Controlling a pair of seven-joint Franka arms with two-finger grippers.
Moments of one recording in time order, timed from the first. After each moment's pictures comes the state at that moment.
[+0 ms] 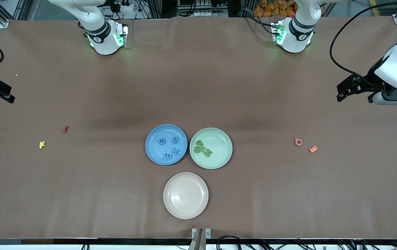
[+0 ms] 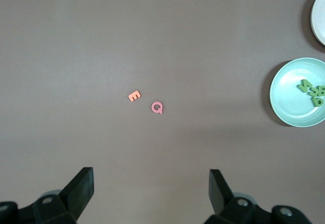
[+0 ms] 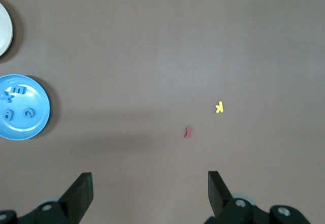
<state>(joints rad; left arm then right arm) 0.03 -0.02 -0.15 -1.66 -0.02 1.71 -0.08 -0.01 0.03 -0.07 -1.51 -0.02 1.59 -0.08</state>
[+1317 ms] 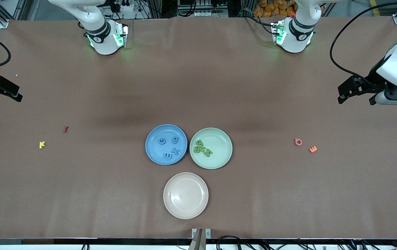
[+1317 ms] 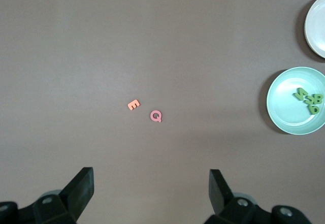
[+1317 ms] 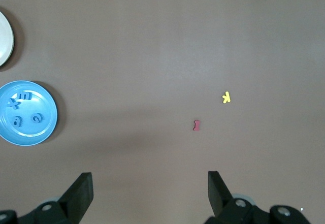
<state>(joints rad) 0.02 -0.02 -0.15 -1.65 -0.02 1.75 -0.08 0.00 0.03 -0.05 -1.51 -0.02 1.58 0.03</state>
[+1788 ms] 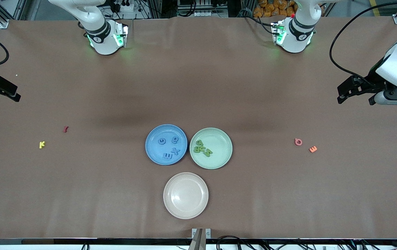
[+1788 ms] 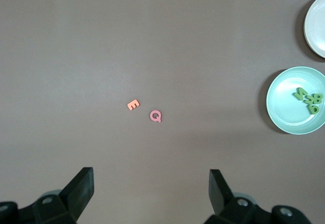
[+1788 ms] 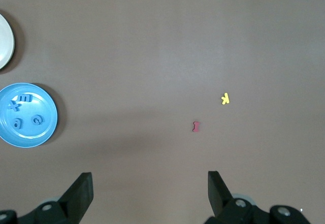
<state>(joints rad) 0.02 -0.02 -0.15 -1.65 -0.02 1.75 -0.08 0.00 0.03 -0.05 -1.51 -0.02 1.58 0.03</state>
